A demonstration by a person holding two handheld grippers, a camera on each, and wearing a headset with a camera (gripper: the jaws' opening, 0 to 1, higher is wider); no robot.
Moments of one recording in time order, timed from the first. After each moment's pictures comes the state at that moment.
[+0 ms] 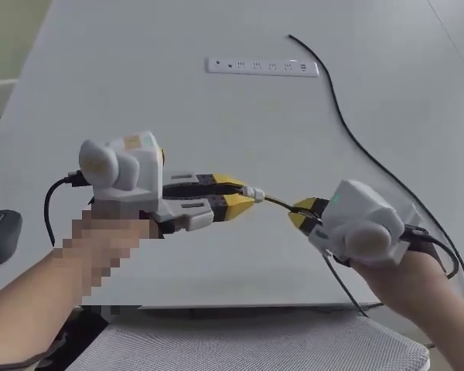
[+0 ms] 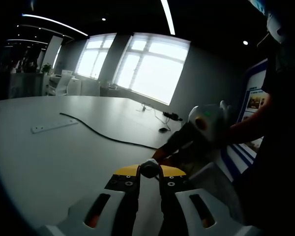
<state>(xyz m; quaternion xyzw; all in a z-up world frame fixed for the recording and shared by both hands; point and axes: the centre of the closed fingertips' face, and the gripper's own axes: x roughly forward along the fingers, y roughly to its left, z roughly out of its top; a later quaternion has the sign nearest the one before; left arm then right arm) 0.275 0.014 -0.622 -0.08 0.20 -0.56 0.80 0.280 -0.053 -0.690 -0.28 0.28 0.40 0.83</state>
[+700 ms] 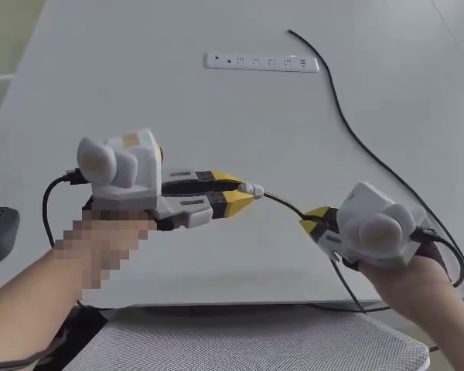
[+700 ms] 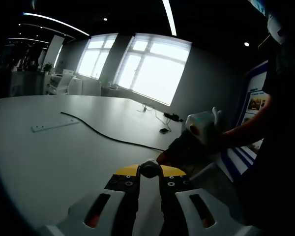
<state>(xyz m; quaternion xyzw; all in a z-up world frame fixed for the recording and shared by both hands) 0.278 0.015 -0.624 -0.09 0.20 -0.55 0.80 0.278 -0.075 -0.714 -0.23 0.32 0.37 0.84</state>
